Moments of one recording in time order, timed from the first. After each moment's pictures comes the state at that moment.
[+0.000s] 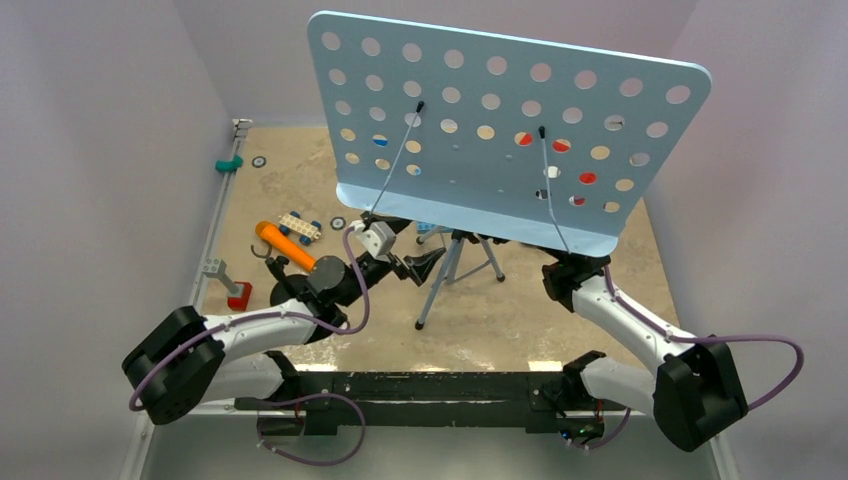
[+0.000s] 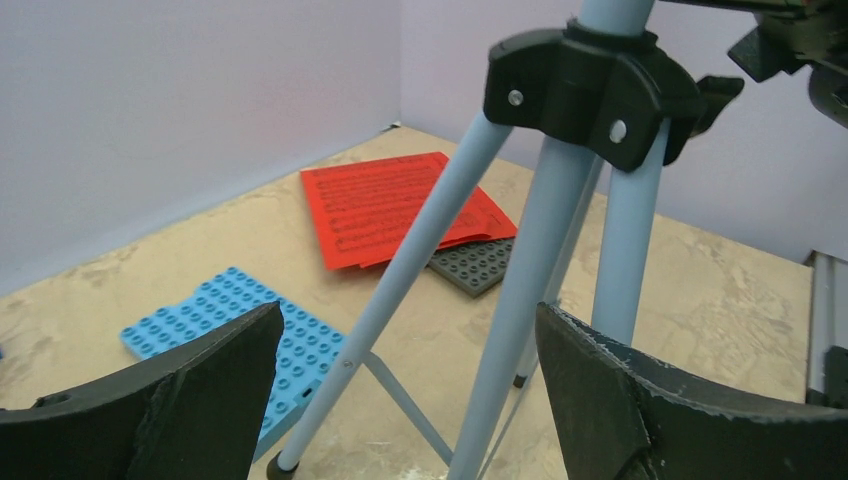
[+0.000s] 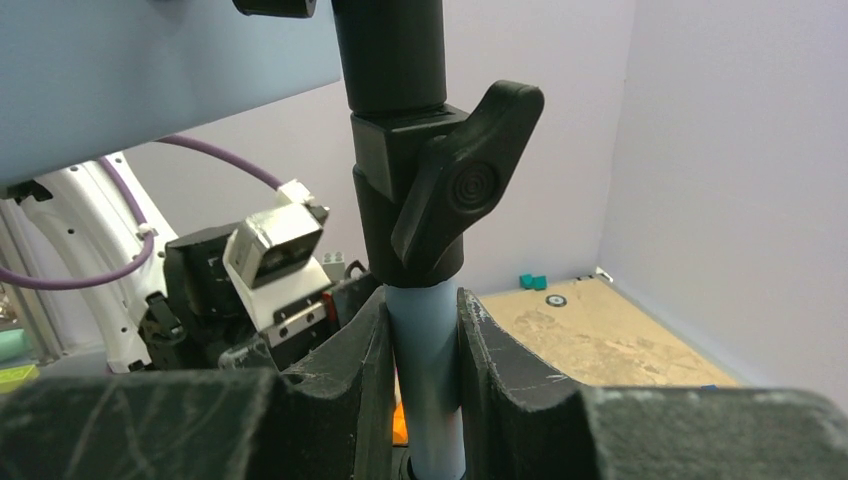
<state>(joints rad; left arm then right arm) -0.82 1.18 0.39 1.03 0.04 -0.05 0.46 1.13 0.61 1.11 -0.70 0.48</state>
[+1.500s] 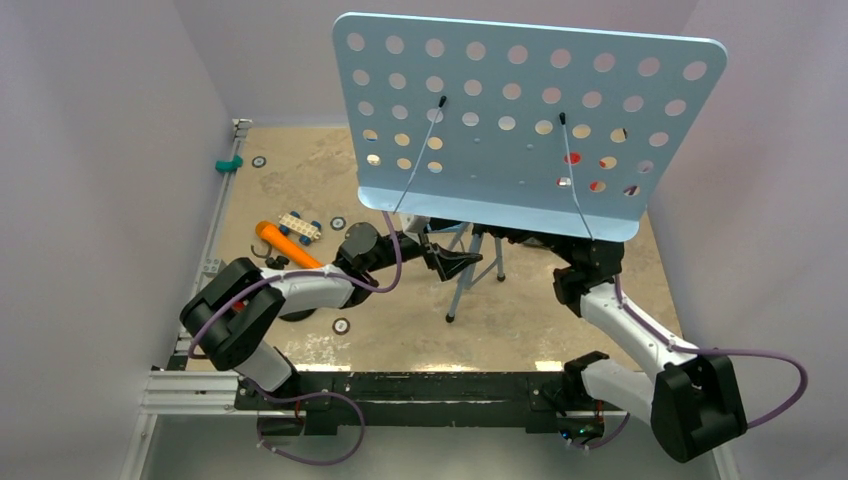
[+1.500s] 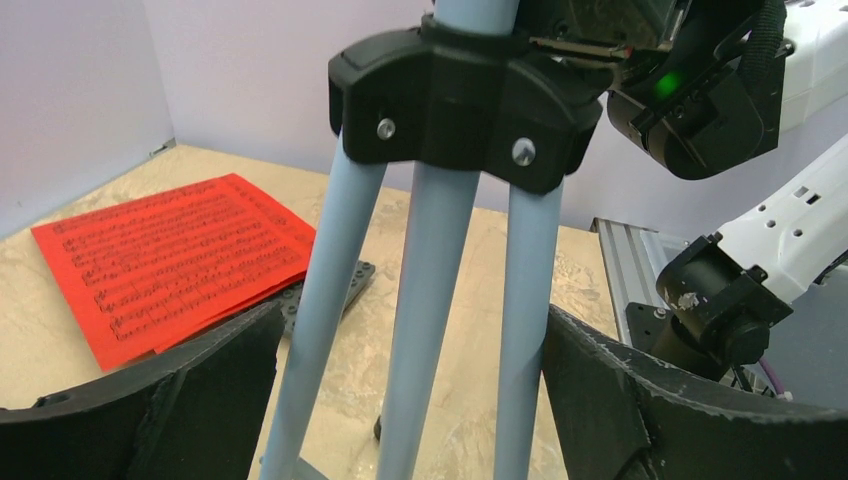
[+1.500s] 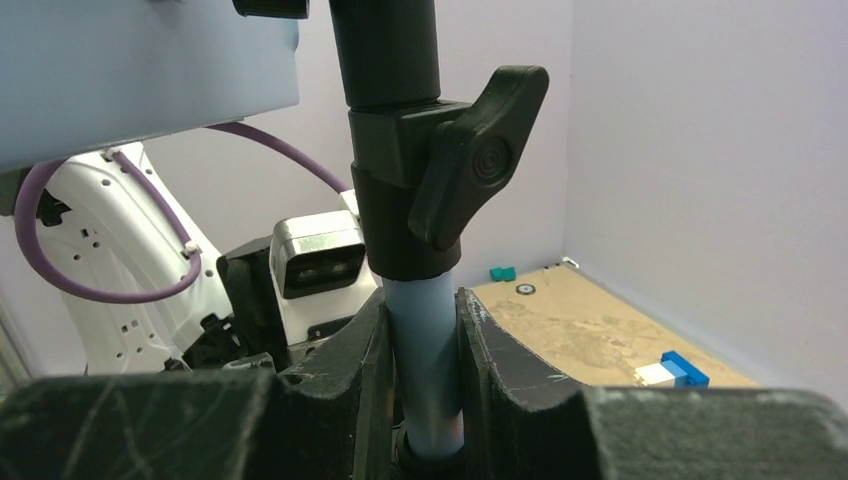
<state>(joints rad) -0.77 1.56 0.67 1.16 0.53 -0.25 0.35 1.08 0.54 1.15 -0.69 0.56</state>
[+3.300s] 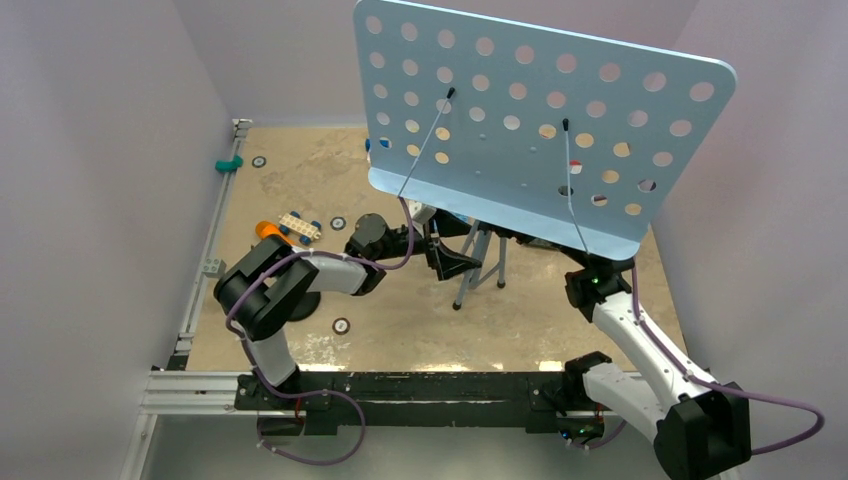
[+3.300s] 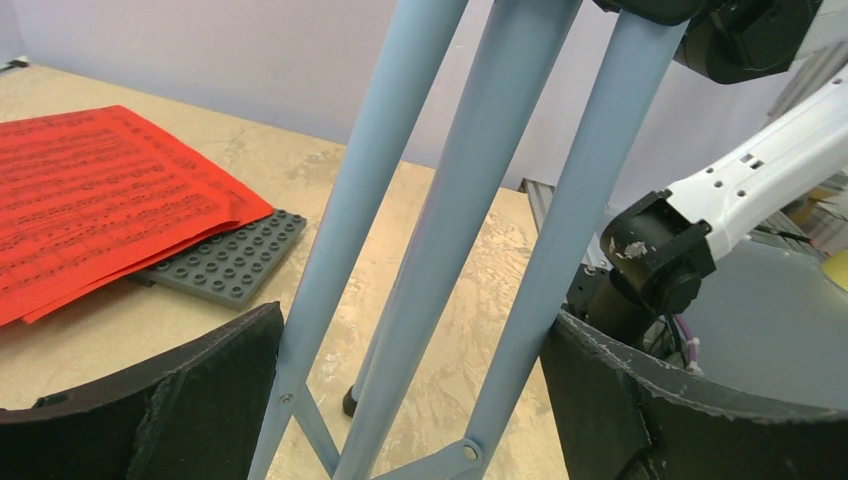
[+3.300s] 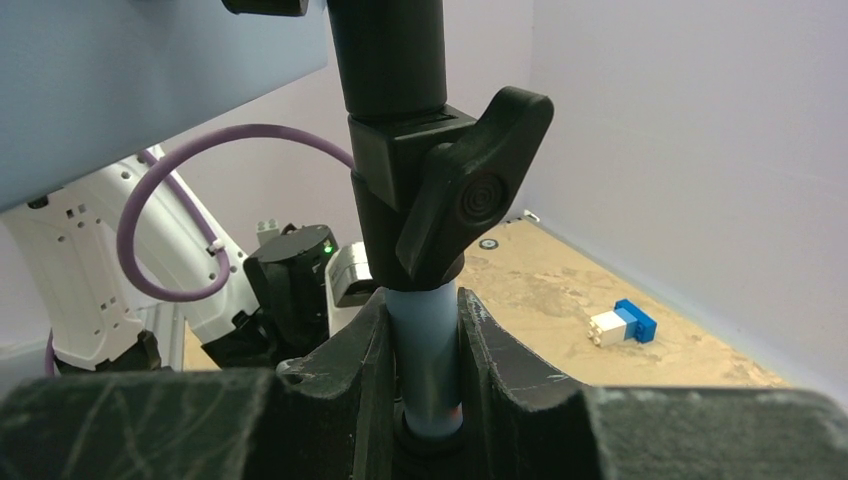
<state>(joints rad) -0.71 1.76 0.73 1.27 0.73 -0.42 0.33 0.95 0.59 0.82 -0.71 0.43</state>
